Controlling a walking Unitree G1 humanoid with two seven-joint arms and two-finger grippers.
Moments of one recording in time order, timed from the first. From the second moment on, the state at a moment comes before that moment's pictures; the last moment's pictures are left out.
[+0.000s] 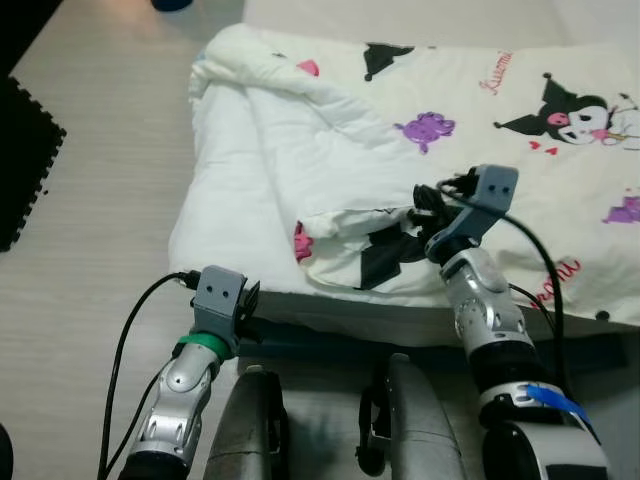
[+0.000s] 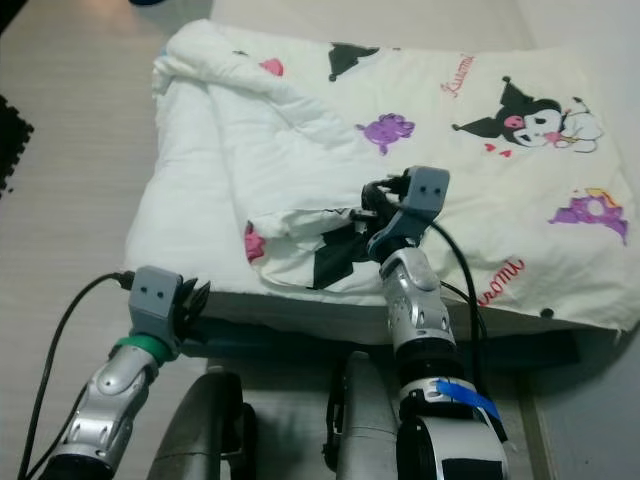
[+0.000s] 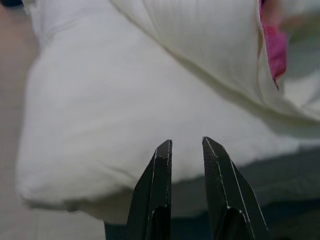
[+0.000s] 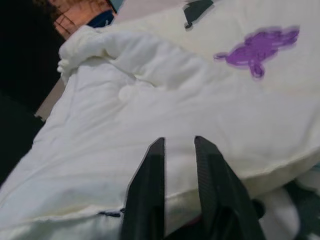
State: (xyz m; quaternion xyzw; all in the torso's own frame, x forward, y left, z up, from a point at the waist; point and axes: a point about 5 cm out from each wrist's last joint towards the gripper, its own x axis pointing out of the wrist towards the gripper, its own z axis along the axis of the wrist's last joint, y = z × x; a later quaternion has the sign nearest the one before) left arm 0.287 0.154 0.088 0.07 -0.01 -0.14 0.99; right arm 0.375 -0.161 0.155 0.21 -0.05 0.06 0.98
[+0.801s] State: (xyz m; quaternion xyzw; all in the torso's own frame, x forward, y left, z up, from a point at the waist) left arm 0.269 0.152 0.143 0.12 -0.12 -0.22 0.96; right arm 0.391 -0.205 0.175 0.31 -0.10 -0.06 0.94
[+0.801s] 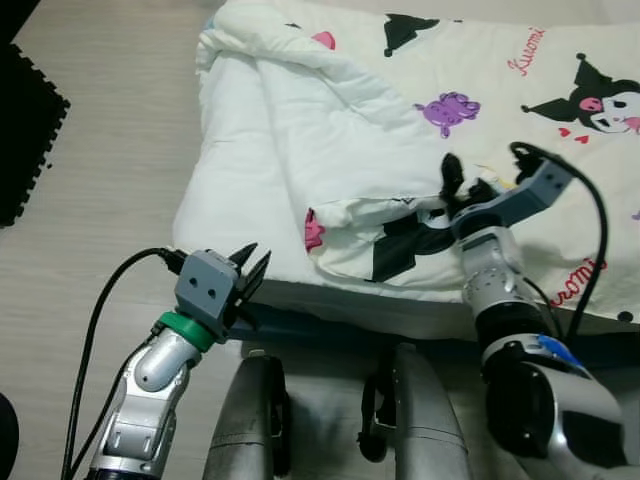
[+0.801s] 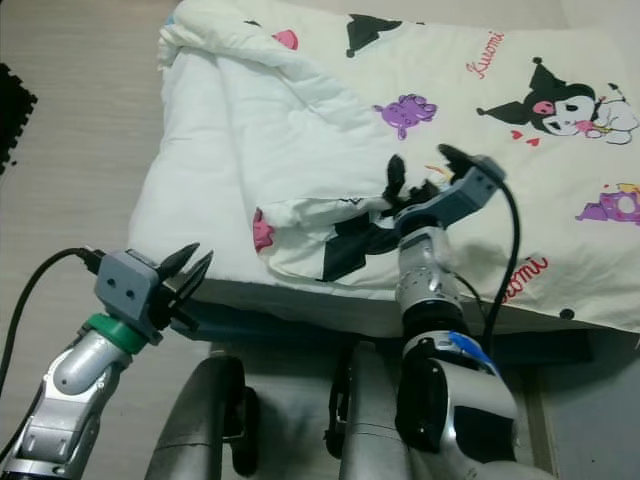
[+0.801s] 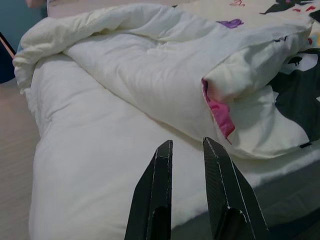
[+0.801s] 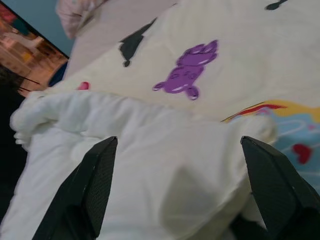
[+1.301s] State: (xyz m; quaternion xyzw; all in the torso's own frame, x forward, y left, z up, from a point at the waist) left arm 0.268 0.156 0.146 0.12 -0.12 -0.22 0.96; right arm 0.392 -0.182 0.147 0.33 -0.01 -0.03 0.94
